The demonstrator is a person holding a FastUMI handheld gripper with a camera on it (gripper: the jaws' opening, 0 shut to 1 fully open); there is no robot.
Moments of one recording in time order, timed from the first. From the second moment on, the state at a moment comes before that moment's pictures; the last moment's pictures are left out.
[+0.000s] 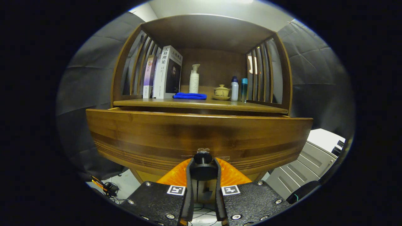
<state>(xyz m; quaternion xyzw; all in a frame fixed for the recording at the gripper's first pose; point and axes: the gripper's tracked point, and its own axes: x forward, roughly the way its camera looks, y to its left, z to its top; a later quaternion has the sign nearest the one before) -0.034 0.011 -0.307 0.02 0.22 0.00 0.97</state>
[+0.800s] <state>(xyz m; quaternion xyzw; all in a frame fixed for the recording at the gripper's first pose) -0.121 0.015 -0.291 0.04 0.27 0.01 0.96</state>
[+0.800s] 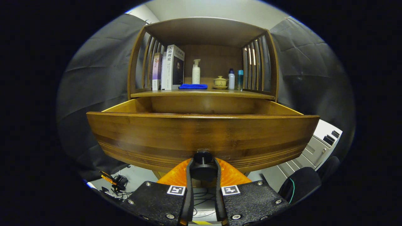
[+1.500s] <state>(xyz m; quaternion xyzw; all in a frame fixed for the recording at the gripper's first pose) -0.133 0.034 -0.255 0.06 0.24 0.10 0.96</state>
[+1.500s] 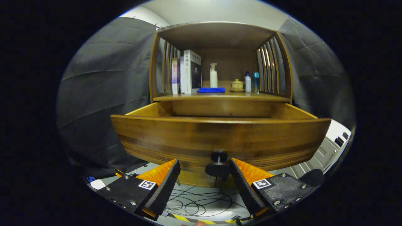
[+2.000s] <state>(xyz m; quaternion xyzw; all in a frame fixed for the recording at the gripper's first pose) -0.077 0.004 -0.166 0.07 0.22 0.06 0.97</state>
